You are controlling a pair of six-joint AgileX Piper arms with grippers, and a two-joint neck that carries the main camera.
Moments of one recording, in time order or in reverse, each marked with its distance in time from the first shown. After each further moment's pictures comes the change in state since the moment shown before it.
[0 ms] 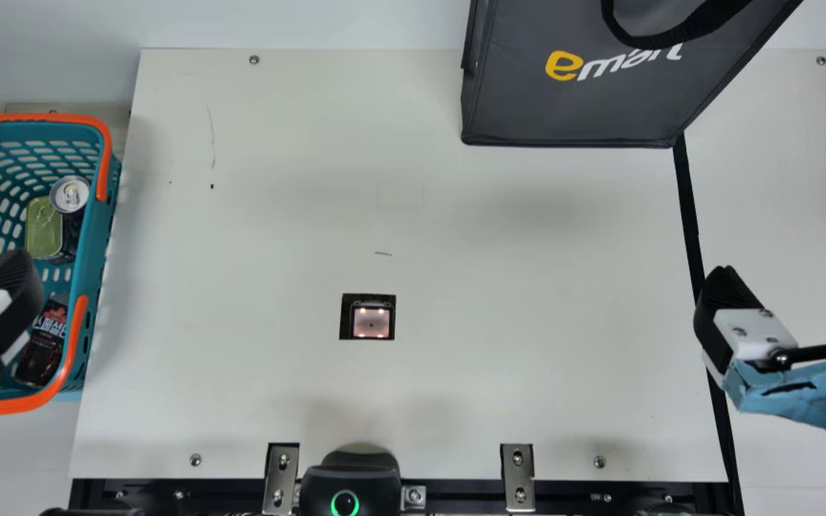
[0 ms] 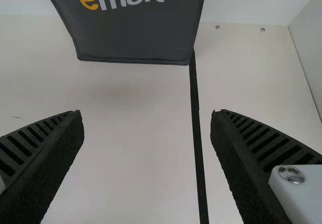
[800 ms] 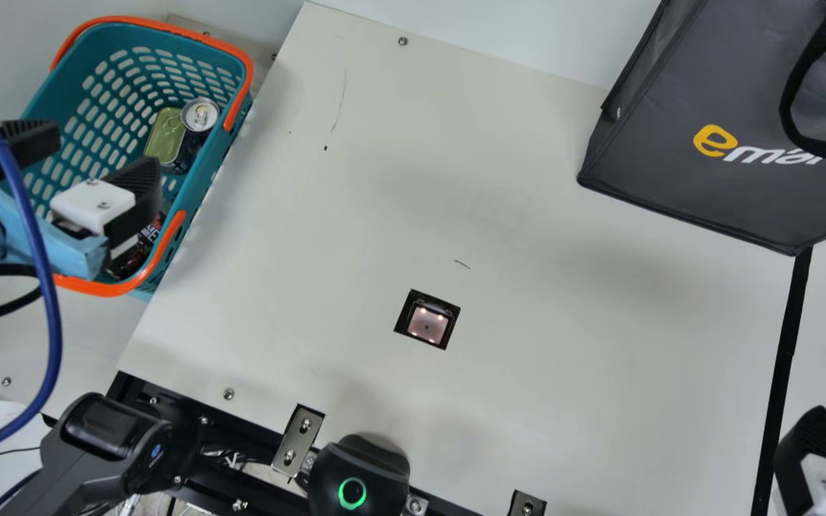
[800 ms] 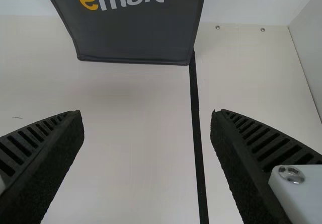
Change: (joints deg) left arm 0.0 0.0 0.0 0.0 0.0 0.0; right arm 0.0 0.0 0.0 0.0 0.0 0.0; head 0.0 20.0
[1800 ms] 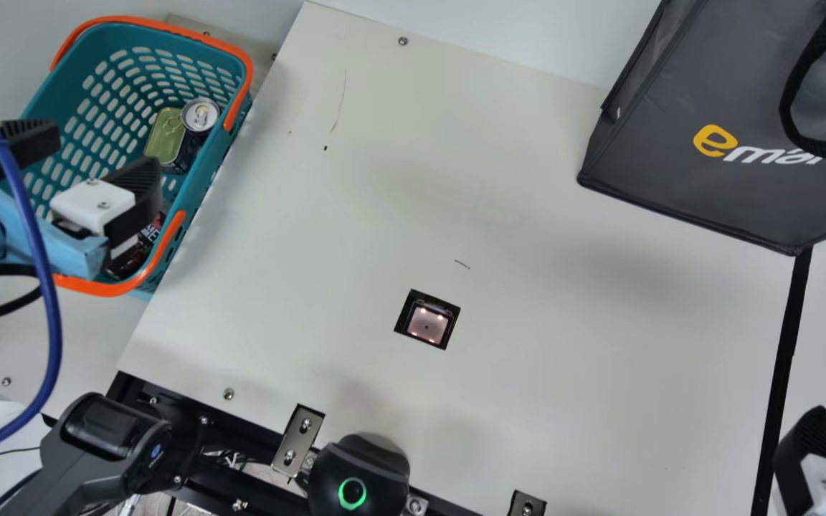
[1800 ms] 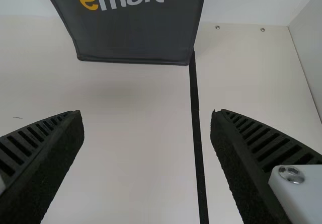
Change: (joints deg) left arm -0.1 0.0 0.0 0.1 0.0 0.0; right arm 0.0 0.0 0.0 0.0 0.0 0.0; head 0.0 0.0
